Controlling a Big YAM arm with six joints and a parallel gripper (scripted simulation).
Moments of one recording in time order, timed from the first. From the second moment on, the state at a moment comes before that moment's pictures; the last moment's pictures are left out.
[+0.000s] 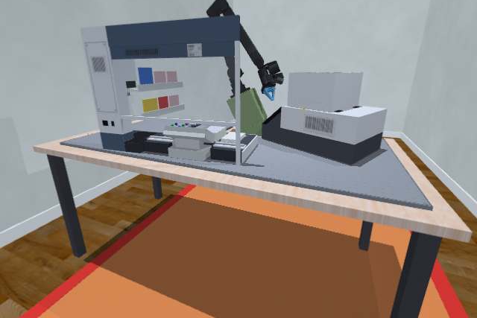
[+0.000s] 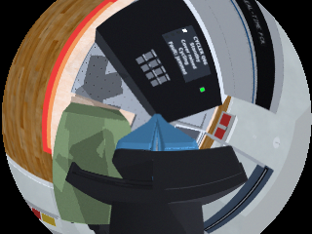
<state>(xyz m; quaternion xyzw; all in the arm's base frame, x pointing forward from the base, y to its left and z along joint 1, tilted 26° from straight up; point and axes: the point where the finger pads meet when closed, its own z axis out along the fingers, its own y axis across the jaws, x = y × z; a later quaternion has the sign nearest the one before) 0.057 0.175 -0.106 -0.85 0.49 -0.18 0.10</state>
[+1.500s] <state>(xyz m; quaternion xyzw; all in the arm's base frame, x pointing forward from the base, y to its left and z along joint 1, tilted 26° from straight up) 0.023 0.178 -0.118 -0.95 0.25 -0.17 0.11</state>
